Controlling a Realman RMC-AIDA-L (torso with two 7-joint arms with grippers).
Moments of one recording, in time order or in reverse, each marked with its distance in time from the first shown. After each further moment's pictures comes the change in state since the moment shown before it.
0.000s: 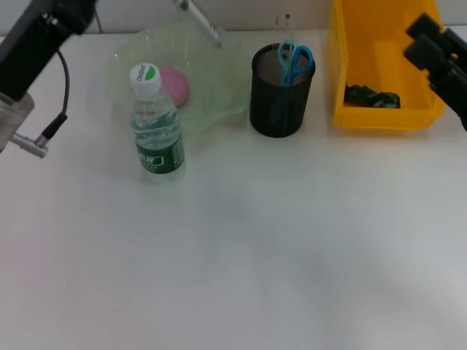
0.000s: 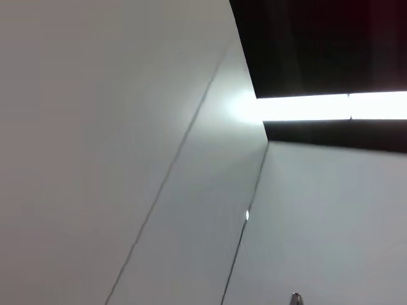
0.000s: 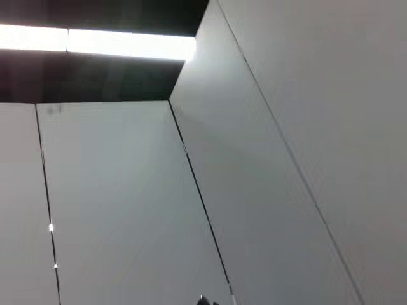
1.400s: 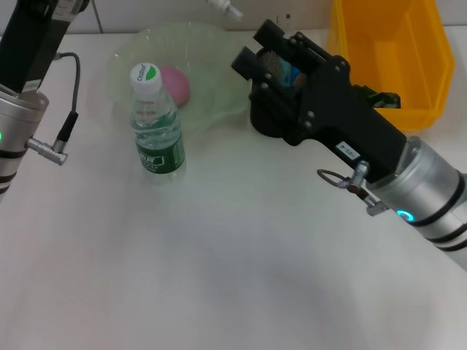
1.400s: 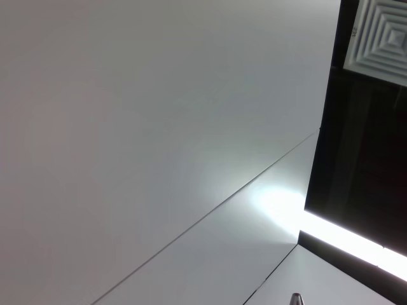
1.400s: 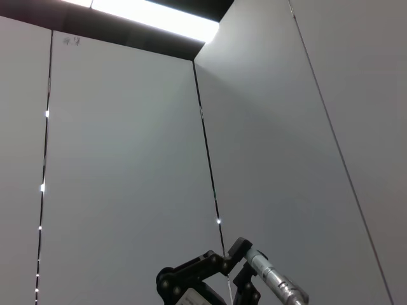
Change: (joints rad) left arm -0.085 -0.001 0.000 -0.261 -0.154 0.046 -0.303; right arm 0.312 0.015 0.205 0.595 -0.209 0.182 -0.693
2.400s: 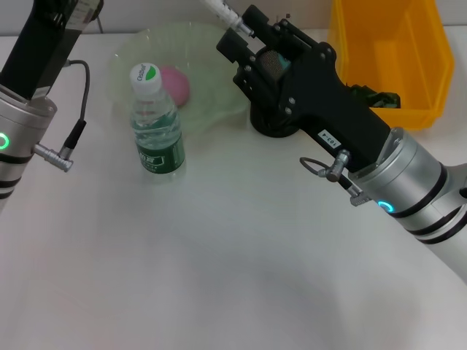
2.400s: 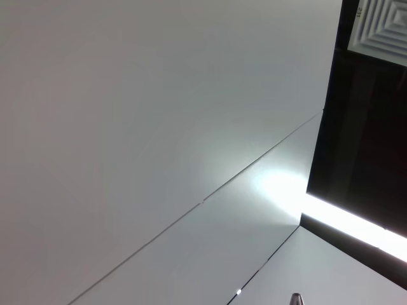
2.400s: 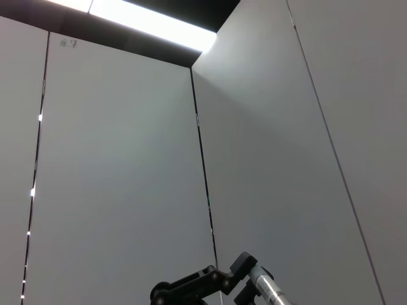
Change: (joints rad) left arm 0.002 0.000 0.040 0.000 0.000 -0.006 0.017; right arm -0.014 0.000 0.287 0.028 -0.263 0.069 -0.055
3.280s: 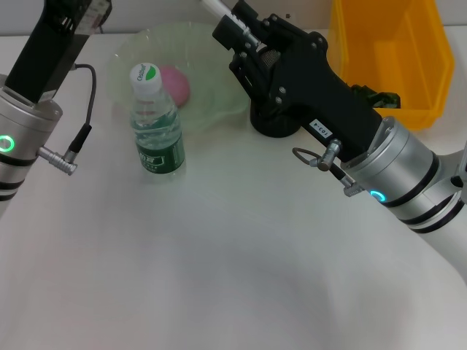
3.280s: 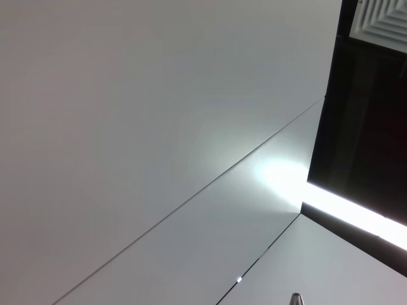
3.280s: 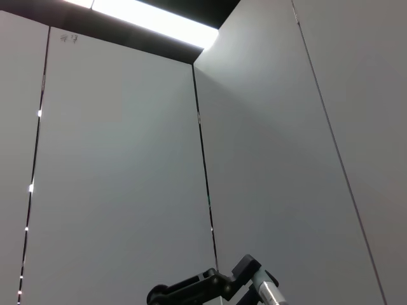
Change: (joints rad) left arm -0.002 0.000 0.027 -0.001 0.000 -0.005 0.010; right arm 0.026 0.000 0.017 0.001 -0.001 0.025 0.000
